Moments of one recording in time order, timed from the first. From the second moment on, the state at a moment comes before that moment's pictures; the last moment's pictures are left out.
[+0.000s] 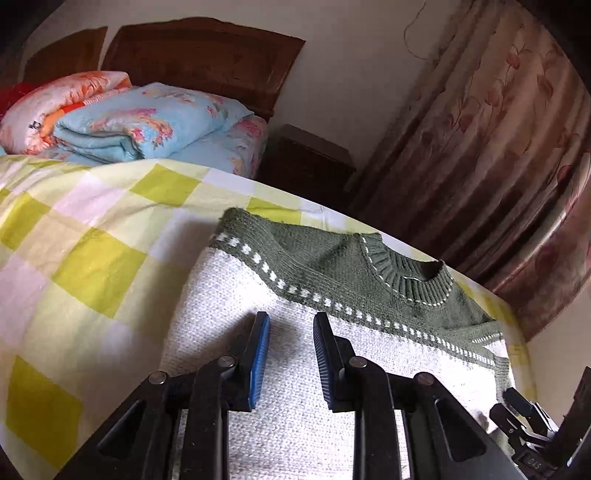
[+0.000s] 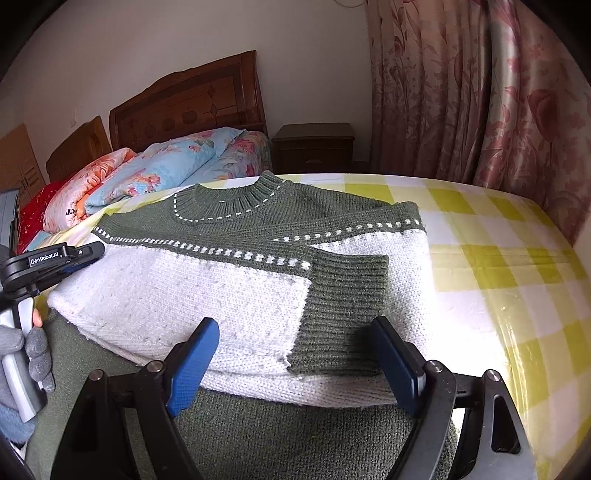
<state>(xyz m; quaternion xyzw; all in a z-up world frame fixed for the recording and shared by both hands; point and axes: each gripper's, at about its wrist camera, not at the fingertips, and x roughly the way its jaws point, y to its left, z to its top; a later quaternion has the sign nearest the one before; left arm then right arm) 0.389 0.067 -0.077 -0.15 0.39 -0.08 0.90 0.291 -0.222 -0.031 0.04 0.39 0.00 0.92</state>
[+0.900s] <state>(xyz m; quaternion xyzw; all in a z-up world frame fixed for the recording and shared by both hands) 0.397 0.037 -0.077 -0.14 0.40 -0.11 0.90 0.440 -0.184 -0.034 -0.05 0.48 0.05 0.88</state>
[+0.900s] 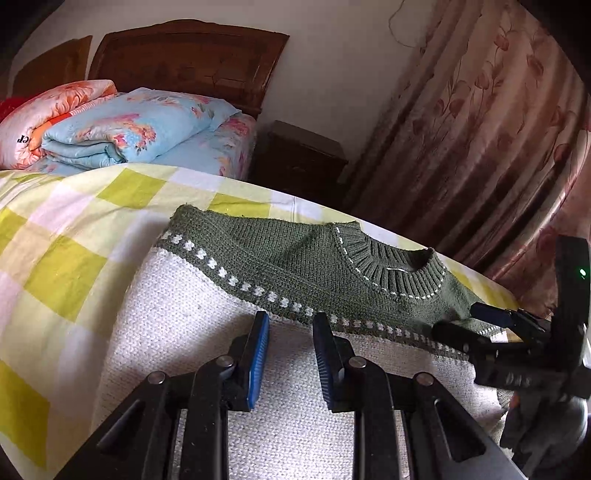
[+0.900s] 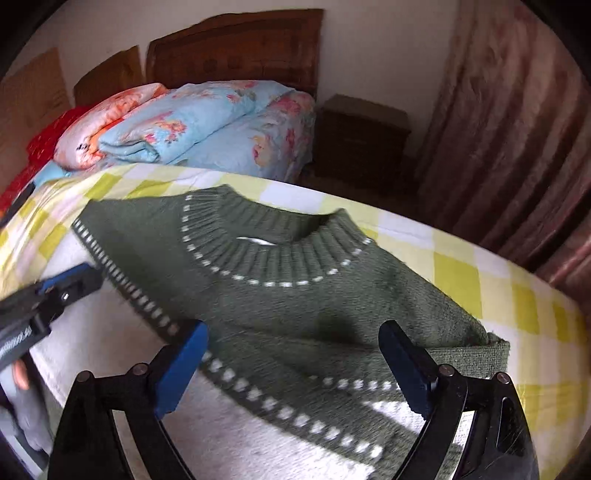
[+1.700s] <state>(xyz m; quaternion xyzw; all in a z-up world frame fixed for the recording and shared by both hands) 0.381 0.049 -0.064 -0.15 0.35 -0.07 0.92 0.323 -0.213 -0.034 0.06 0.39 -0.03 0.92</state>
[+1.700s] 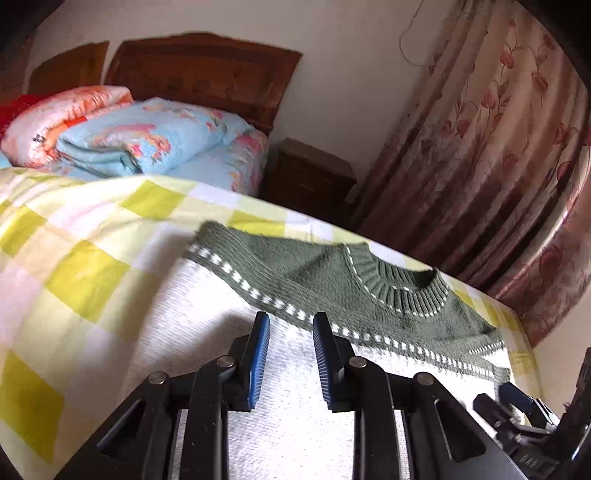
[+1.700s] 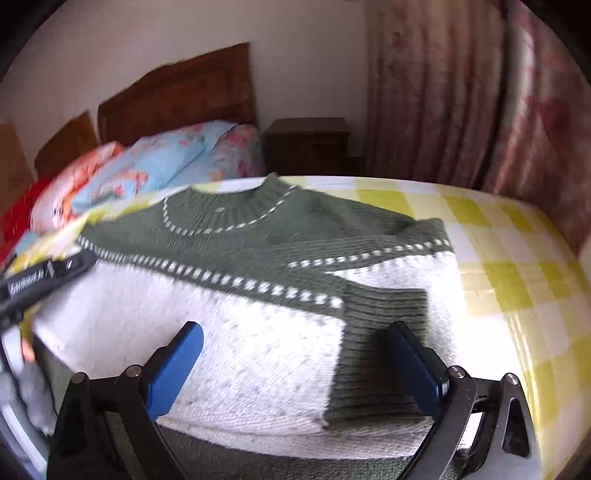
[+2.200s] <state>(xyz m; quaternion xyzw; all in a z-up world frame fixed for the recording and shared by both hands) 0.308 0.063 -0.075 -0.18 0.38 -0.15 0.90 0.321 -0.213 -0.031 0.06 0.40 0.00 0.92</state>
